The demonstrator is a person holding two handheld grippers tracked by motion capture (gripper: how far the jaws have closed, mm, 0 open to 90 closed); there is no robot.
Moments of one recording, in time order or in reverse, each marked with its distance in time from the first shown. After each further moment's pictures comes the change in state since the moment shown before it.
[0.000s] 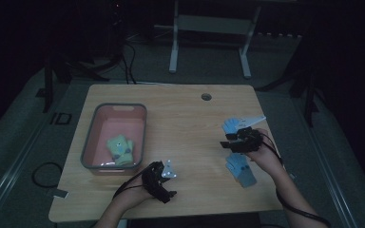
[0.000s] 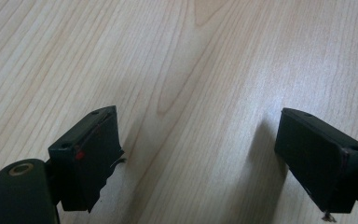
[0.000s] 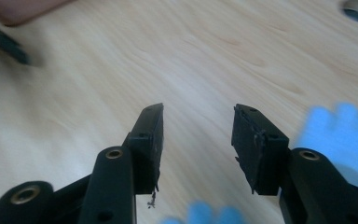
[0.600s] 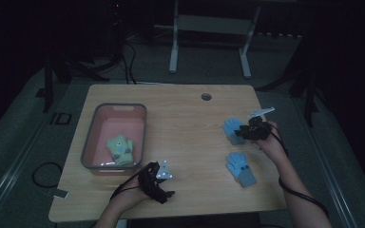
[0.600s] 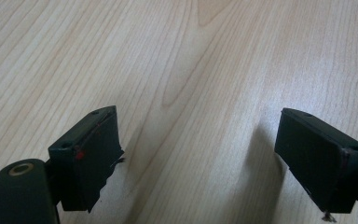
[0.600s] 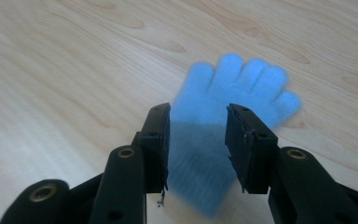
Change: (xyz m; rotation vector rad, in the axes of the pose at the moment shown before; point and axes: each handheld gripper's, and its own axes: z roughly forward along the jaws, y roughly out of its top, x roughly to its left) left arm 0.002 -0.011 -0.005 -0.054 0.002 -0.007; right arm -0.088 -0.027 0.024 0.048 -0.138 0.140
